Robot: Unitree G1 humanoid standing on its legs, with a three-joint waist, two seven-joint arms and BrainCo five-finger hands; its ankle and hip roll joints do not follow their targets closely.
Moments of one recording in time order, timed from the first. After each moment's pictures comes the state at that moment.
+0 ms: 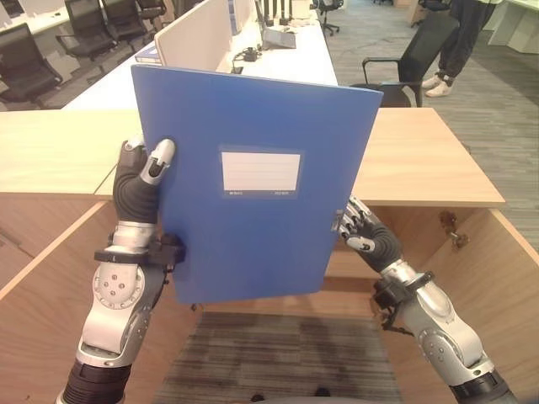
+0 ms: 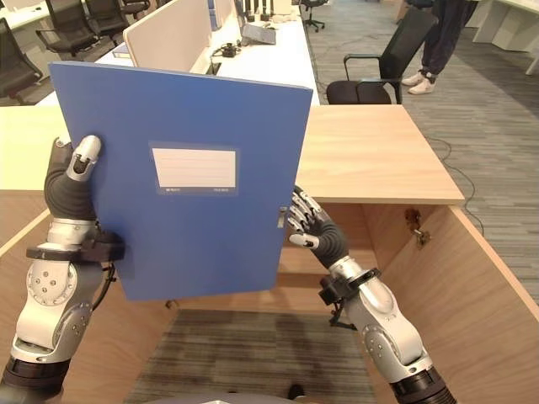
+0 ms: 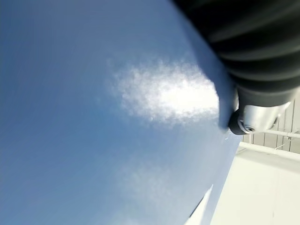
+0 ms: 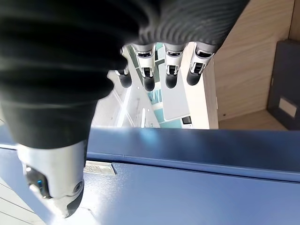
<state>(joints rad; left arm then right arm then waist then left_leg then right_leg) -0.07 0.51 -0.02 -0.47 -0.42 -0.18 0.15 0.00 -0.51 0.26 -0.27 0.76 -0.05 0.19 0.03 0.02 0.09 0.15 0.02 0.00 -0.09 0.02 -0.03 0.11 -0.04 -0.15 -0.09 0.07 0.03</state>
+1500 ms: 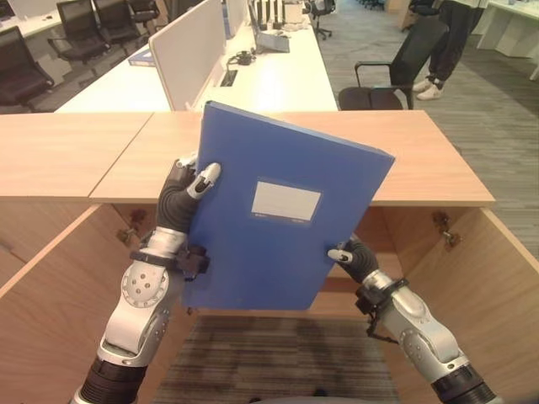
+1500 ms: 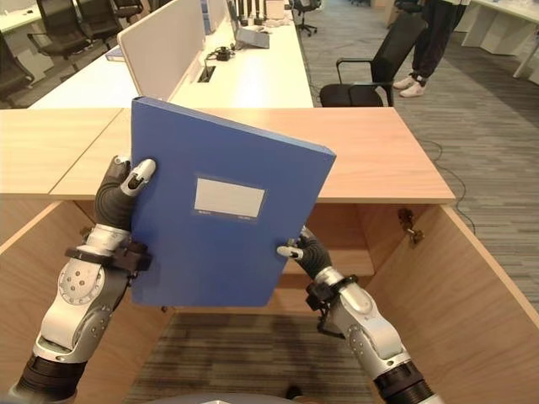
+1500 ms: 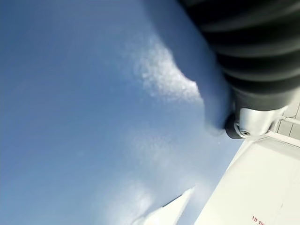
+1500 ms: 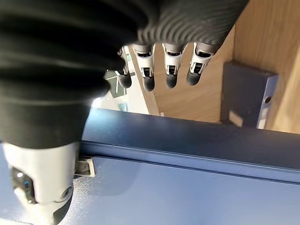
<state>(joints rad) -0.08 0.48 -0.11 -0.42 -0.43 -0.12 0.06 -0.03 -0.46 0.33 -0.05 0.68 -0.01 0.19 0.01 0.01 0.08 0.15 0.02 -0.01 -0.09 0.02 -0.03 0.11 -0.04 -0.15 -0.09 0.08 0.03</state>
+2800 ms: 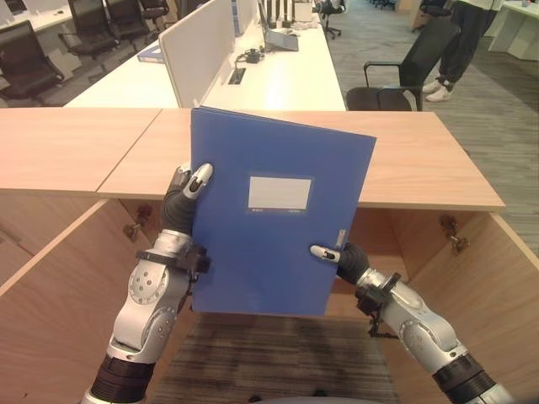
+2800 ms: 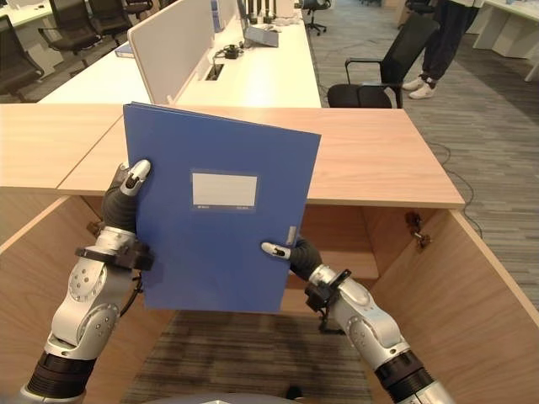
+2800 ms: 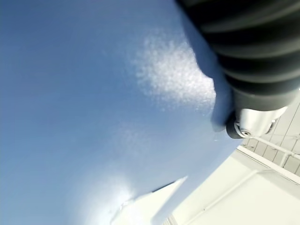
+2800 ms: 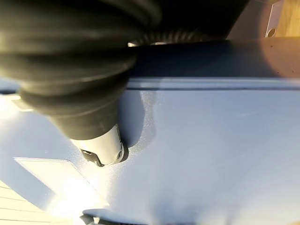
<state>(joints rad) -0.09 0.42 -0.11 -0.34 -0.59 -0.12 -0.01 -0.09 -0.49 0.38 -0.04 0.89 0.03 0.38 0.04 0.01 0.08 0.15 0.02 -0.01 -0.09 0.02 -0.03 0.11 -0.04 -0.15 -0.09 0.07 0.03</state>
